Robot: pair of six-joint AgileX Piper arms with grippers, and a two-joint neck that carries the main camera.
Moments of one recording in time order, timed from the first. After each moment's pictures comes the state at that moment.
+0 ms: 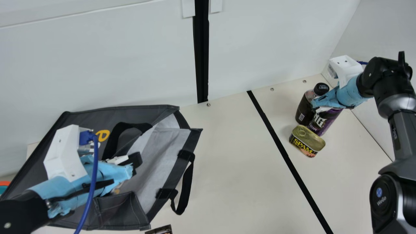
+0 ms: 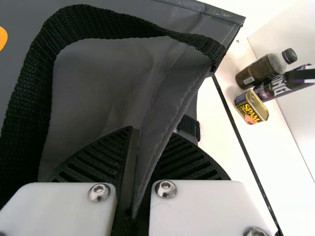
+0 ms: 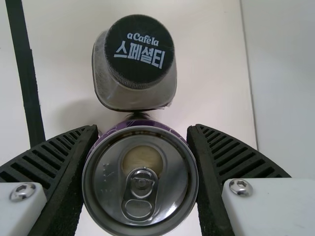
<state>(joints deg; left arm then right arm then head) -27.1 84.9 -72.4 -35.1 37.7 4.6 -29.5 106.5 -100.3 2.1 59.3 -25.5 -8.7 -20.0</state>
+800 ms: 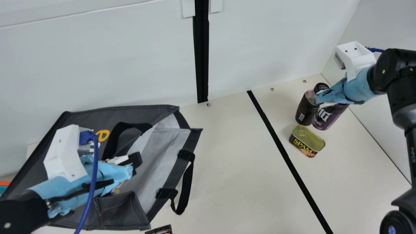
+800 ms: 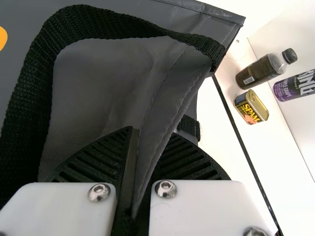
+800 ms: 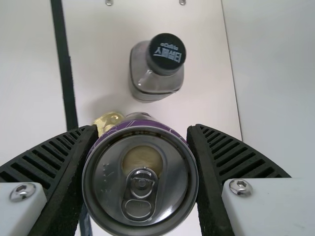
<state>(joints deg) -27.1 84.9 -72.4 -35.1 37.7 4.6 -25.6 94.6 -98.4 0.0 64.6 -22.2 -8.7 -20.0</state>
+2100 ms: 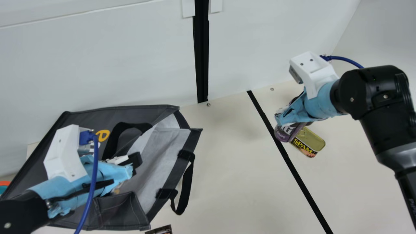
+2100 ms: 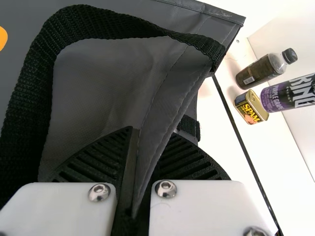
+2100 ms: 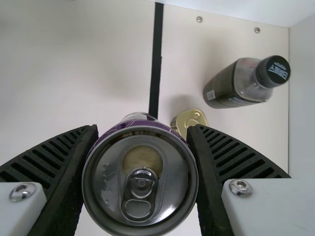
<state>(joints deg) -27.1 84.9 -72.4 -35.1 37.7 4.6 -6.6 83.0 -90.1 -3.1 67.2 -14.6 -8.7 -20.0</state>
